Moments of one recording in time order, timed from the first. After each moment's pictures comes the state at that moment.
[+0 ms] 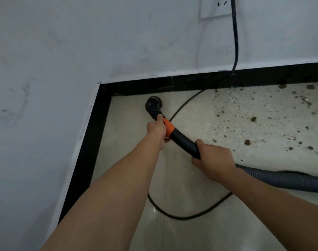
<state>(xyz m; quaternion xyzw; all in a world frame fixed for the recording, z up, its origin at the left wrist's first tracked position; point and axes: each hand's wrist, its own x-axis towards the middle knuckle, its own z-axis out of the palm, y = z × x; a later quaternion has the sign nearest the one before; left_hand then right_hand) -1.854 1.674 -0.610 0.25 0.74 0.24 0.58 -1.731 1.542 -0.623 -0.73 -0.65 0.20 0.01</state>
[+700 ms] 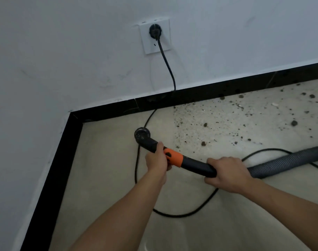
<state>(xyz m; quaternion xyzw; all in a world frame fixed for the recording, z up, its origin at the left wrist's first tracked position) -1.793 1.556 -0.619 0.31 0.70 0.26 0.59 -1.623 1.430 -0.627 -0.75 -0.64 0.16 -0.02</state>
